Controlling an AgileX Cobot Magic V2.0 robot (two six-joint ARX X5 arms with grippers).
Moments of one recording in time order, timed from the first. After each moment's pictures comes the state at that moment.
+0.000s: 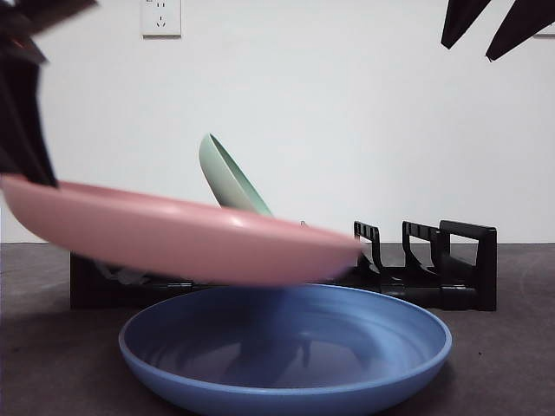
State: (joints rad) left arm -0.60 1.02 0.76 -0.72 0.13 -0.75; right arm 0.52 1.04 1.10 -0.80 0.03 0.13
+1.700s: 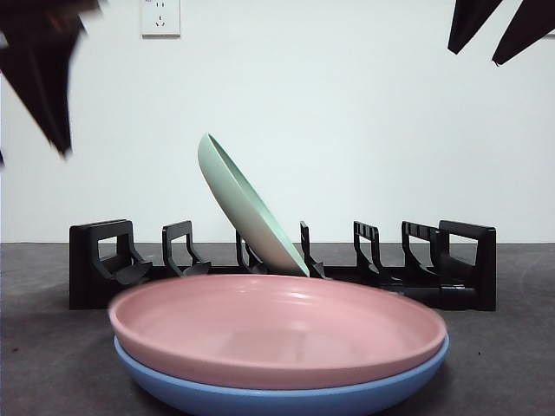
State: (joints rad) left arm -0.56 1.05 0.95 -0.87 -0.11 -0.43; right arm 0.52 1.04 1.10 -0.83 0.03 0.11
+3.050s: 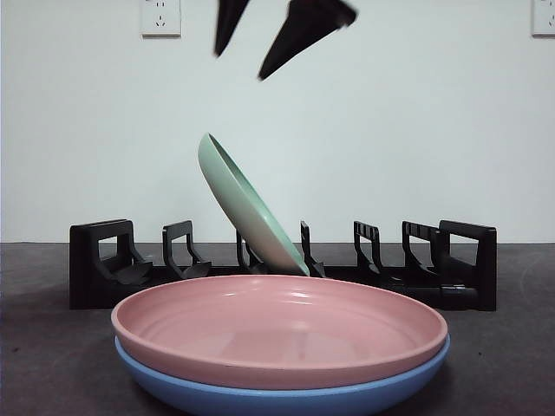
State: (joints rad) left arm -0.36 0.75 1.10 -1.09 -0.11 -0.25; right arm 0.74 1.80 1.87 -0.96 -0.16 0.20
